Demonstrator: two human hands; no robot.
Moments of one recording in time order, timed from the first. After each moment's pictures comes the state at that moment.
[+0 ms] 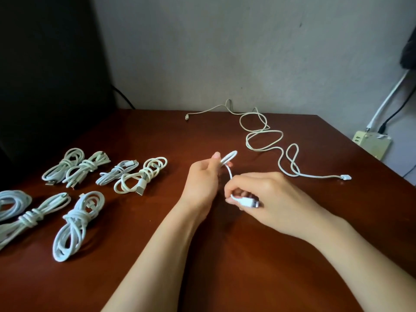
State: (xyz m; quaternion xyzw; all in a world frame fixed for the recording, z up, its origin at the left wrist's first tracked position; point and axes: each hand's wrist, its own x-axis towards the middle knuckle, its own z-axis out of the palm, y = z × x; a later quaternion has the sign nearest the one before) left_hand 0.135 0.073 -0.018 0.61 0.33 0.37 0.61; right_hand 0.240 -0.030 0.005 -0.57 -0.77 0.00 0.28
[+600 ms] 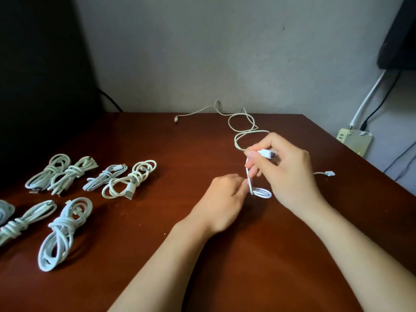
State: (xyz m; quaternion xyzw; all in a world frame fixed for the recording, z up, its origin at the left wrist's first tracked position) left_hand 0.144 0.047 -0.021 0.88 0.19 0.24 0.36; right_hand 0.258 -0.026 0.012 -0.59 -0.57 0.02 0.58
